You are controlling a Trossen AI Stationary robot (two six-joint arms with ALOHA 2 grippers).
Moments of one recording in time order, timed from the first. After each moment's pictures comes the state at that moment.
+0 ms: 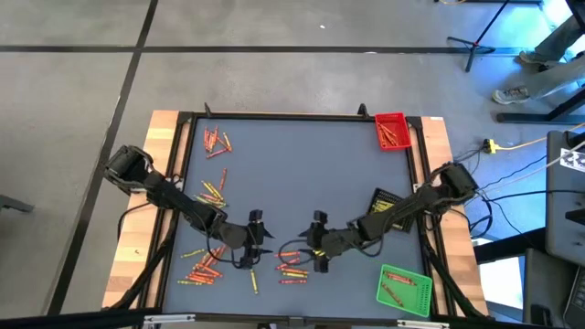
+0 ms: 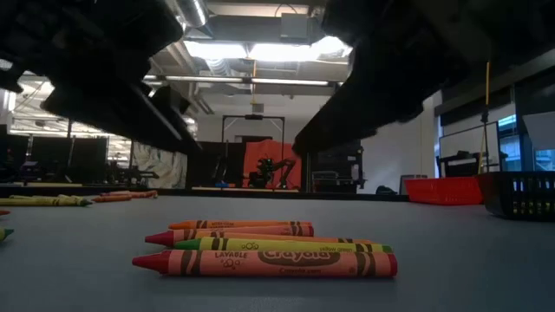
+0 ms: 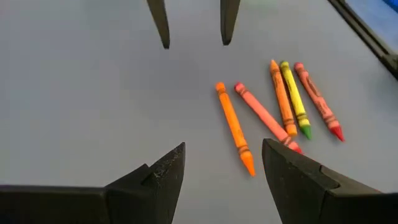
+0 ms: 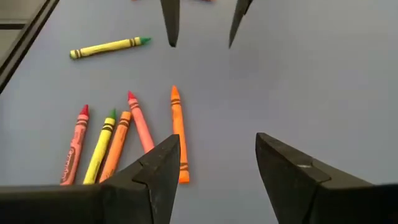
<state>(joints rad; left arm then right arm) -0.48 1.62 0.61 0.39 -0.30 -0.26 0.44 1.83 0.95 0.21 0.30 0.28</state>
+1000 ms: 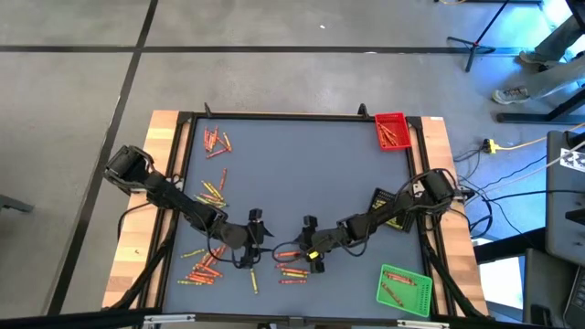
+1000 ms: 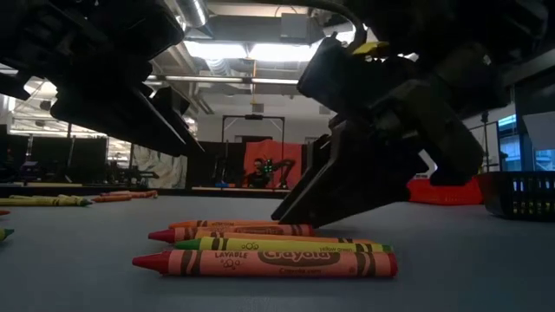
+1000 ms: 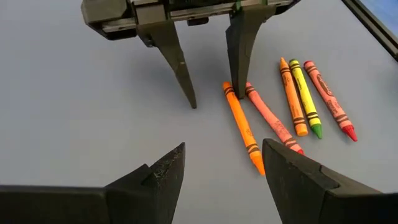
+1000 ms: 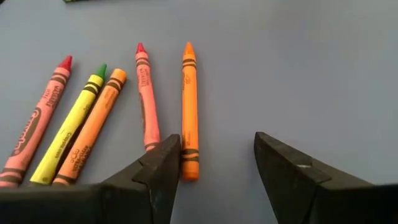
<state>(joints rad) -0.48 1.63 0.61 0.39 -0.32 -0.25 0.38 2.01 0.96 0.36 0.15 0.18</state>
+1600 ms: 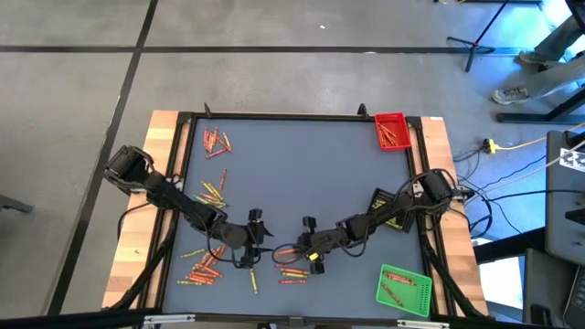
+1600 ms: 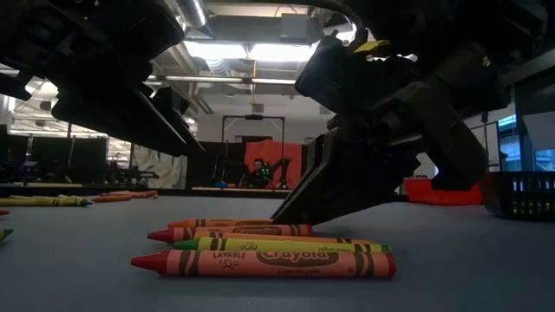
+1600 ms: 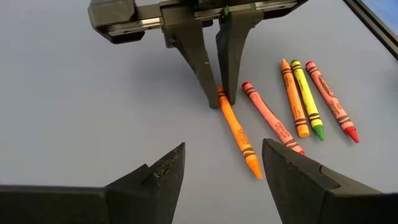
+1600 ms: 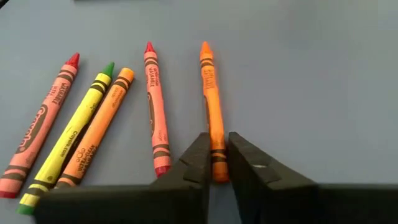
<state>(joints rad) -0.48 1.63 0.61 0.39 -0.33 -0.25 0.38 2.04 0.96 0.36 0.14 0.15</state>
